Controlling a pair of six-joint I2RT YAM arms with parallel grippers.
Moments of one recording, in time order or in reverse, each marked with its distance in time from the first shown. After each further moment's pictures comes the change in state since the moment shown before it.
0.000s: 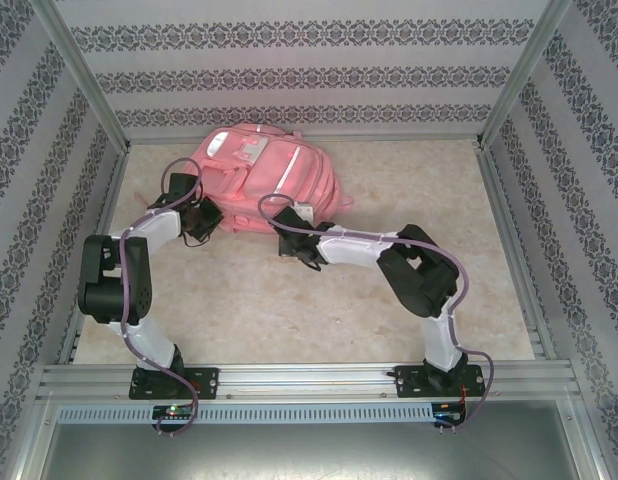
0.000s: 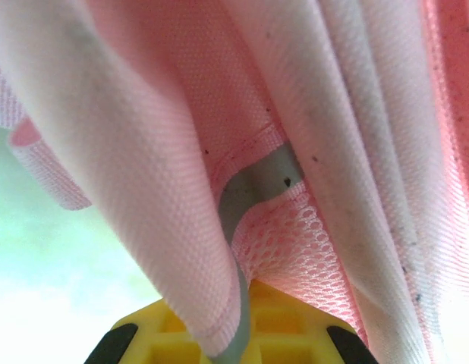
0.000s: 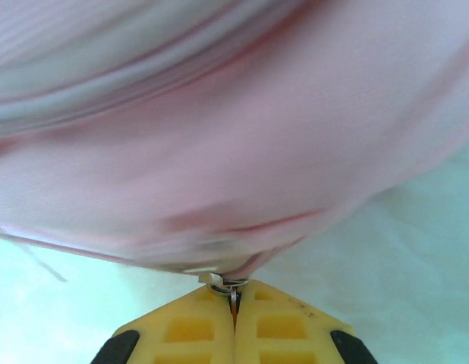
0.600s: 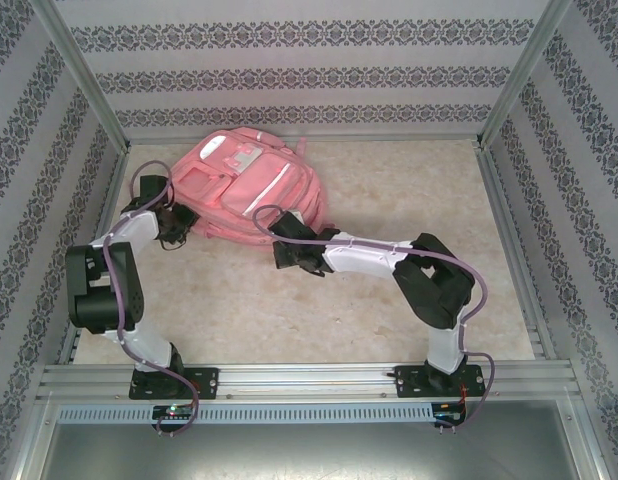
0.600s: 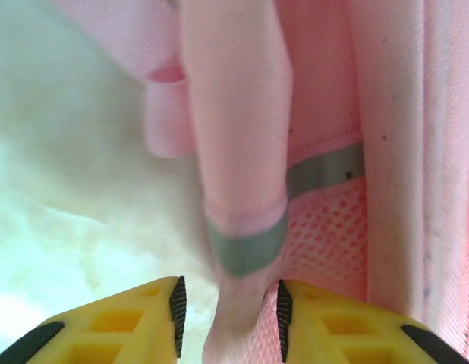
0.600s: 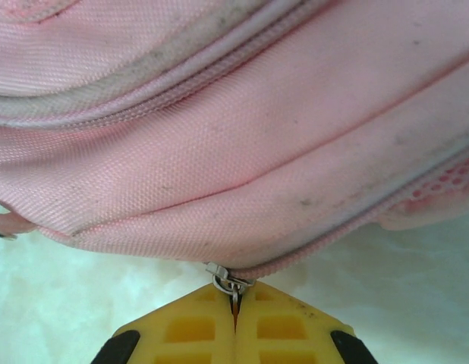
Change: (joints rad) left arm 0.153 -0.066 -0.015 -0.108 -0.015 0.032; right arm 0.062 -0.091 -0.041 -0.005 -0.136 -0.173
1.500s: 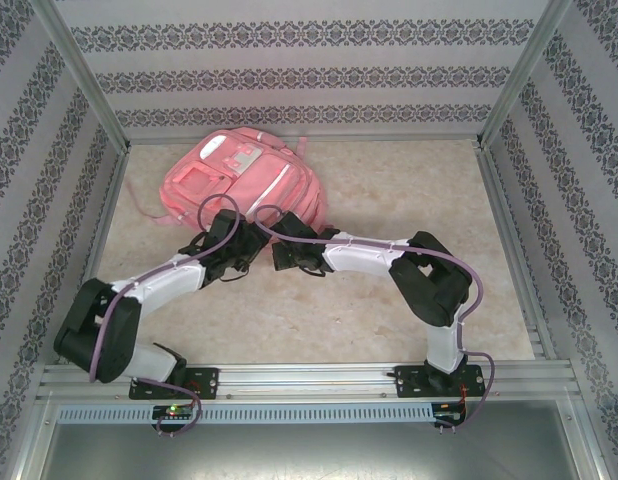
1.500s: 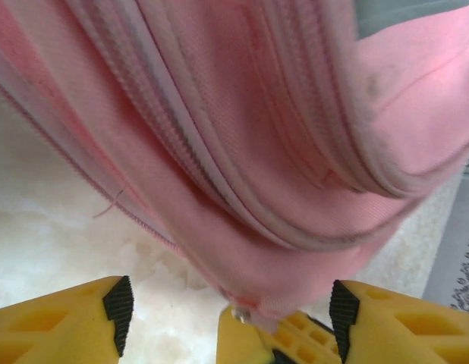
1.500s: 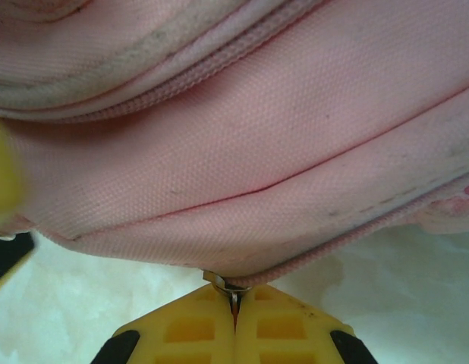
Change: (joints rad) left arm -0.598 -0.219 -0.309 0.357 -0.143 -0.417; right arm -0.014 0.014 -0.021 0.044 -0.091 0.005
